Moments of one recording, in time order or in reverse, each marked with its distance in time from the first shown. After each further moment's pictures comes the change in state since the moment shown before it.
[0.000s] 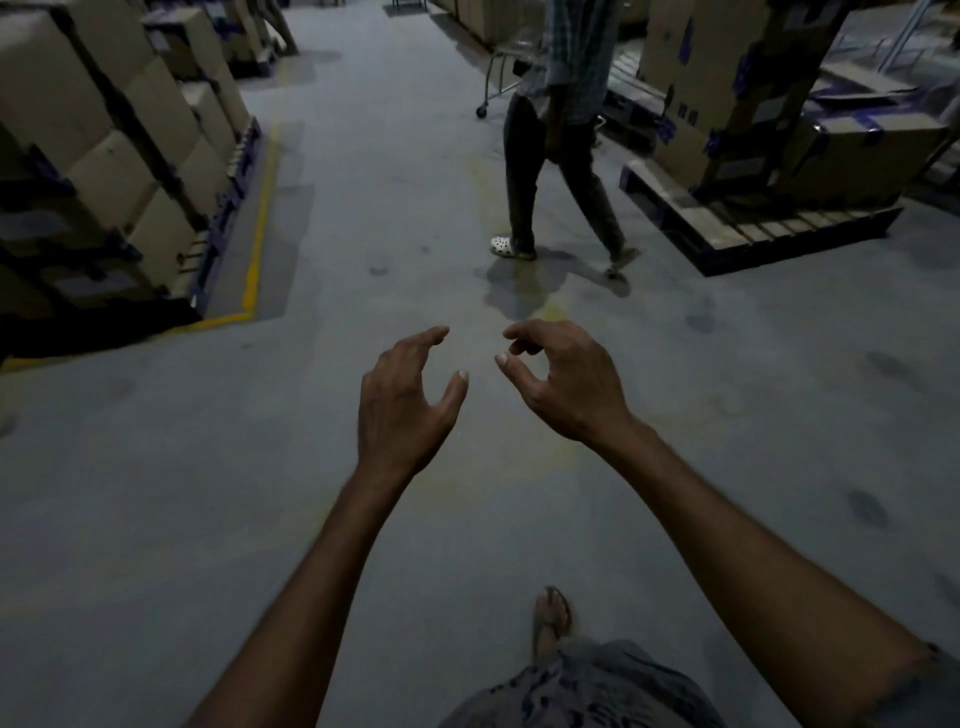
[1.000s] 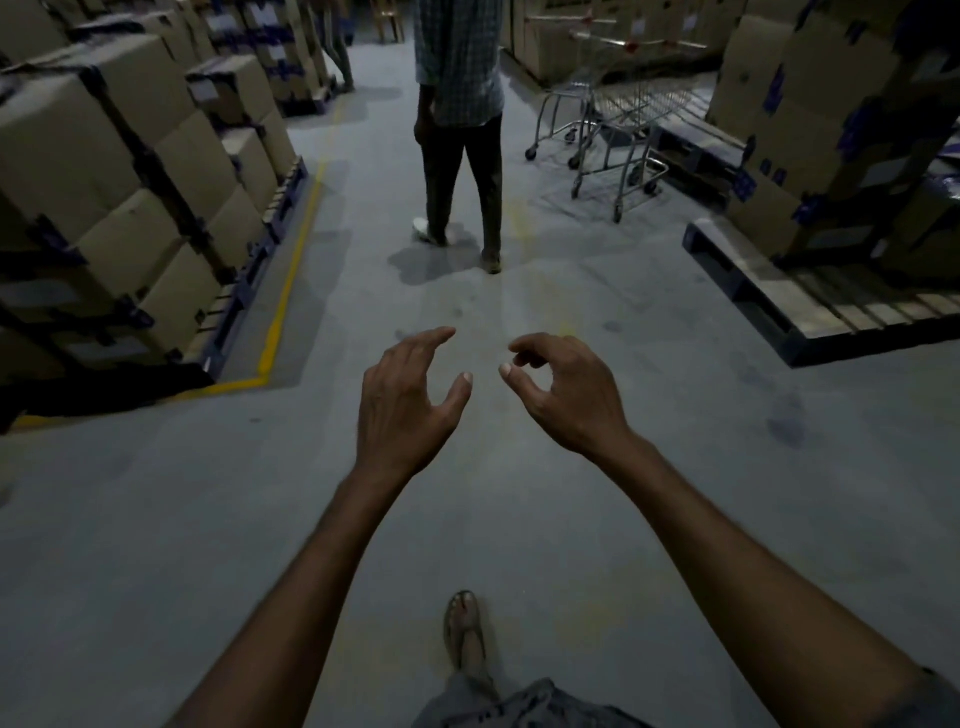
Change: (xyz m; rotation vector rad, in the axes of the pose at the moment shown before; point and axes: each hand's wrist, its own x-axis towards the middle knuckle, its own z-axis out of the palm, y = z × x) left_hand 0.385 -0.124 0.146 0.130 0.044 0.008; right_hand 0.386 0.187 0.129 0.098 -0.020 -0.028
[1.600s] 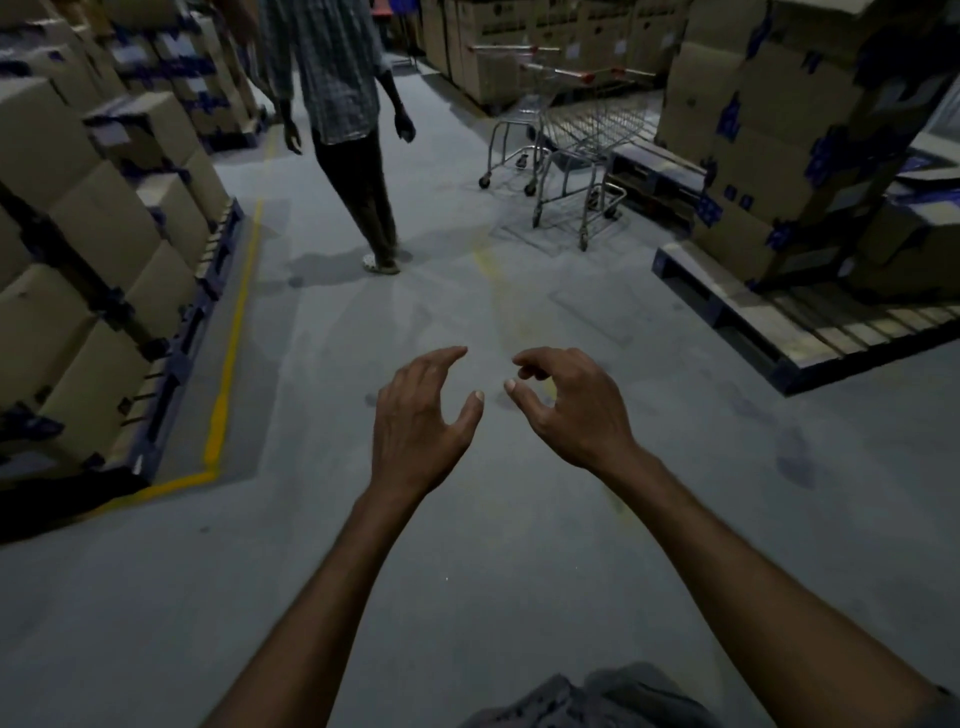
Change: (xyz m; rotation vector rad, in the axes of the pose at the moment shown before) left_hand 0.245 -0.137 0.096 -0.072 -0.068 0.079; right_hand 0.240 0.065 0.098 -0.110 0.090 0.078
